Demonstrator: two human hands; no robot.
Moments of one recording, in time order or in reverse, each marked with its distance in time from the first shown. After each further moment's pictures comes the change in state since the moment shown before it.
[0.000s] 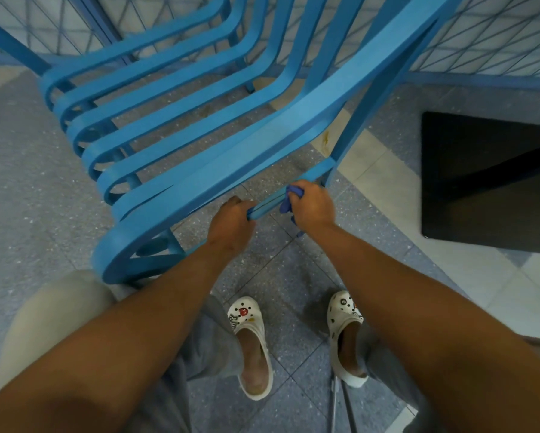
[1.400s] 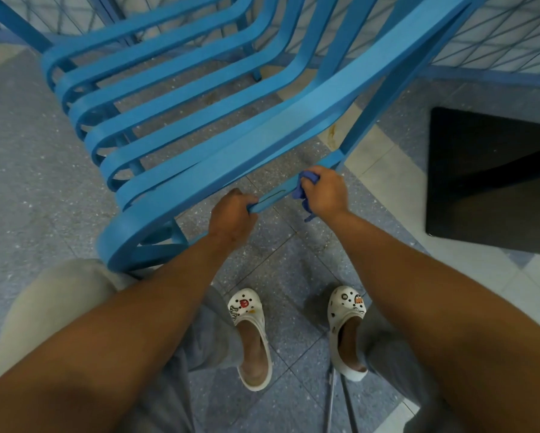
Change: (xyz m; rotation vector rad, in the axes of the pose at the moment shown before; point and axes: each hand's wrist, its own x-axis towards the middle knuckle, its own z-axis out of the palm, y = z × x) left_hand -0.003 -0.012 0.002 -0.072 0.056 -0.035; right_hand 0.010 0.002 -0.012 0.077 0.030 -0.008
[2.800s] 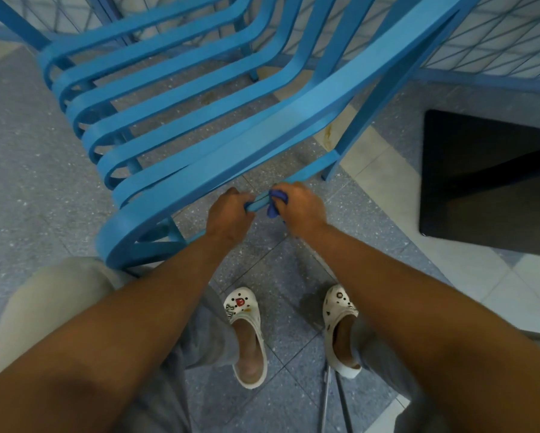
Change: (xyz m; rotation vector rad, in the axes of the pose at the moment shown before) left_hand 0.000 0.001 0.003 0.040 -0.017 -0.014; right_hand -0.033 -0.014 0.025 -0.259 -0.187 -0.204
